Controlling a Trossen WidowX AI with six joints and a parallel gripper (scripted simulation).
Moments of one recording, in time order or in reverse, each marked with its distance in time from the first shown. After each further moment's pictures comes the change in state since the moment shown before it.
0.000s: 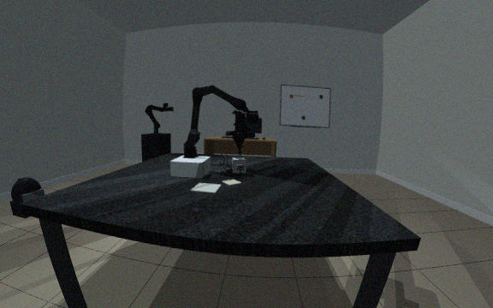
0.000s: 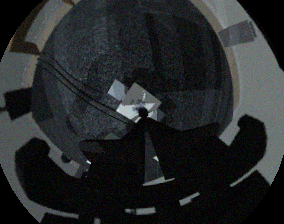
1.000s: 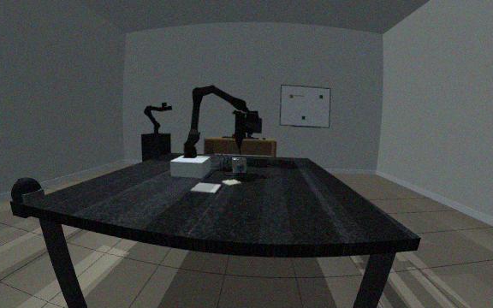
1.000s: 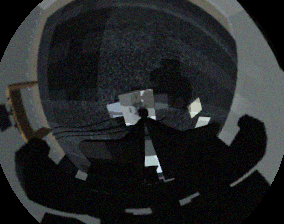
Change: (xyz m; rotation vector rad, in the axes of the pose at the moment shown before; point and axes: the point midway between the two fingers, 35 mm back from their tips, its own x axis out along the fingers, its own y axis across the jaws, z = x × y) arm 0.000 0.000 0.000 0.785 0.000 0.000
